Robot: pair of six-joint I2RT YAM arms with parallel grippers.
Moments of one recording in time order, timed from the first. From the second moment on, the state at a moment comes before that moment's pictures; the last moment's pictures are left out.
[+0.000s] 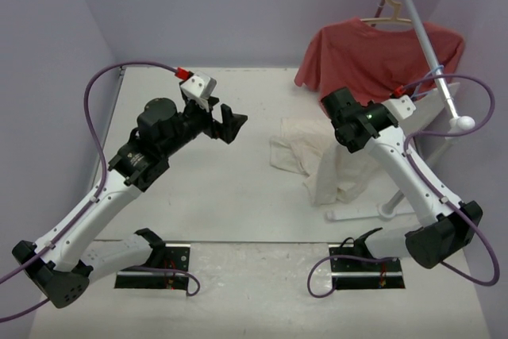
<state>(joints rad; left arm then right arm) -0.64 1.03 1.13 -0.22 0.08 -0.13 0.48 1.34 1.41 -1.30 1.00 1.47</state>
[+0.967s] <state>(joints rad) -0.64 0.98 1.12 -0.22 -0.01 -0.09 0.34 1.83 1.94 -1.27 0.94 1.66</state>
